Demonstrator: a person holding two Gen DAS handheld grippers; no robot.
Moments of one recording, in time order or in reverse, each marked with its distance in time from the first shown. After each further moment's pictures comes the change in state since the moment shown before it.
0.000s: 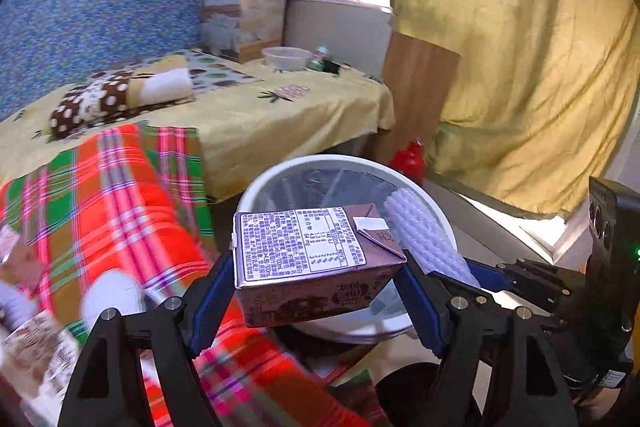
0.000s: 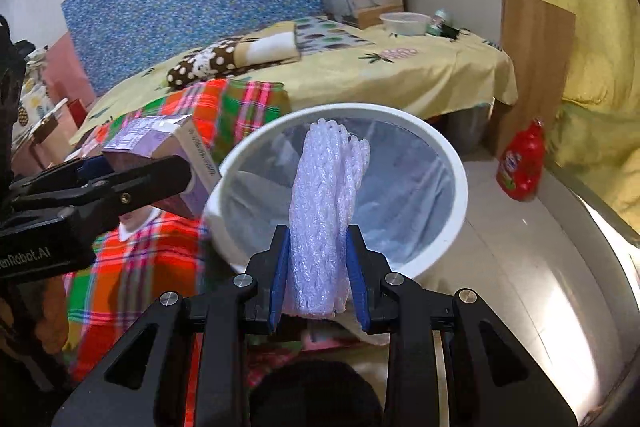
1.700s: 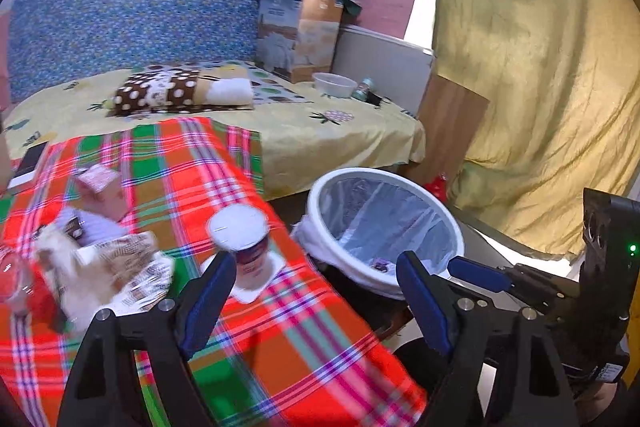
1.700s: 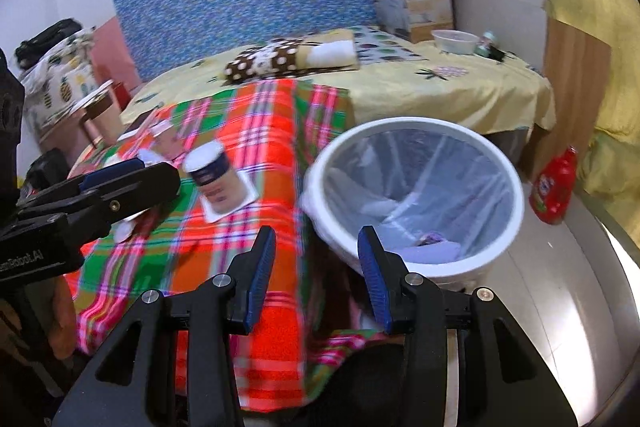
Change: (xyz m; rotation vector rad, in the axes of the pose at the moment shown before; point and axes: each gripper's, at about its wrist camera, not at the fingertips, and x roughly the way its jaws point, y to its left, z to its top) left arm -0.112 0.041 -0.051 -0.163 -0.116 0.112; right arm -0.028 0.057 -0.005 -0.106 -0.024 0.133
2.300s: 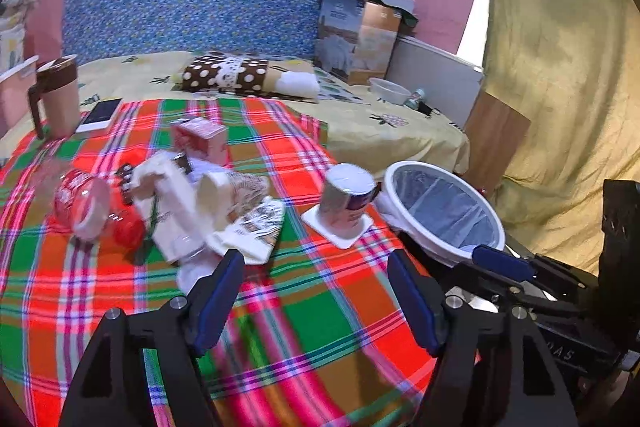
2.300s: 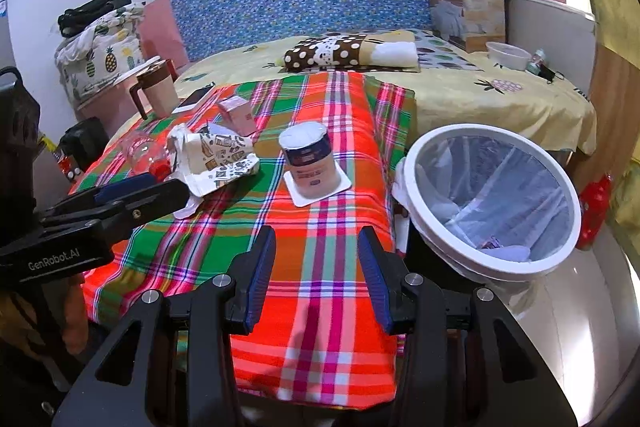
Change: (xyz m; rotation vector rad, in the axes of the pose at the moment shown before) left arm -0.053 0.063 -0.049 -0.125 -0.016 0.139; right arm 0.000 0.052 -0.013 -0.100 0.004 0.115
